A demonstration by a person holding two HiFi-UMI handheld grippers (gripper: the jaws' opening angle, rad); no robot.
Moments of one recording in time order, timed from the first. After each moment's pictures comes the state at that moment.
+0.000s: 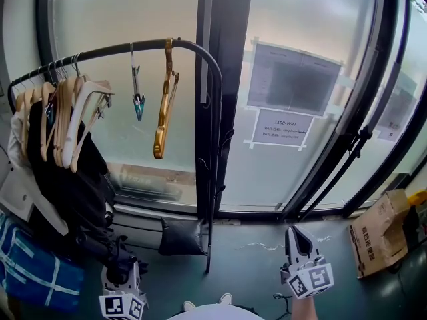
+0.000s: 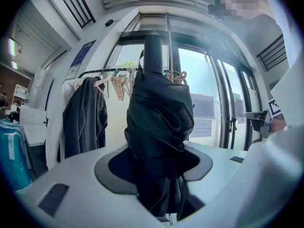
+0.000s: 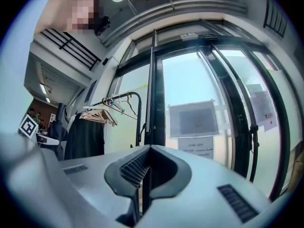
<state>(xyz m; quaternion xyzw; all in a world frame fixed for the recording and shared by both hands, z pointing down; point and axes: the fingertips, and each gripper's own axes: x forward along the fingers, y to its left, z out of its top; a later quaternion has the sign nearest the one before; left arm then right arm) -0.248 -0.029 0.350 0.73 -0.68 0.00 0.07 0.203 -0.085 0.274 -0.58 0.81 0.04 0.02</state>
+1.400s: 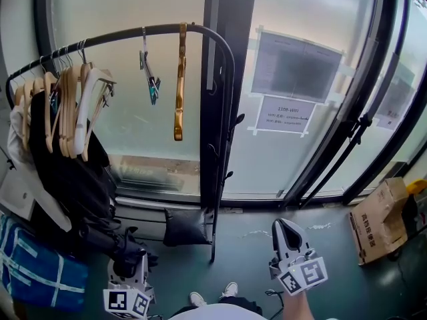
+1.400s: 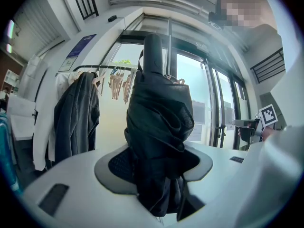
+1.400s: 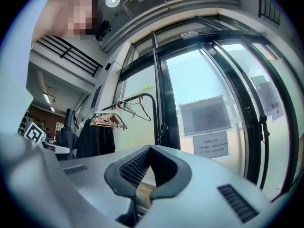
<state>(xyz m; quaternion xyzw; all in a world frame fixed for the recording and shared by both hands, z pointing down) -0.256 -0.025 0.343 0.77 -0.63 -0.03 0.08 0.119 -0.065 0.275 -0.55 0.83 0.02 0.05</state>
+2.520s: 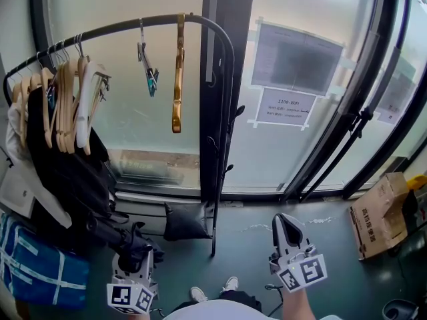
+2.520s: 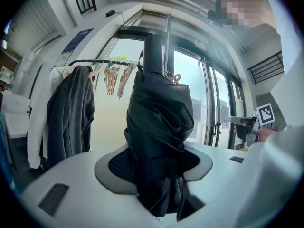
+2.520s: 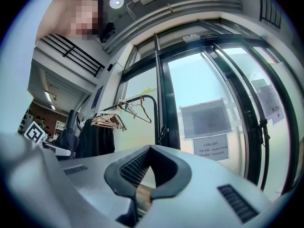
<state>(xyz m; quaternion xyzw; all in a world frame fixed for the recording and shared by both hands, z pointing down) -0.241 -0.029 0.355 0.79 -0.61 -0.01 0.09 0.116 -0.061 0.274 -0.56 0.83 0.04 0.05</state>
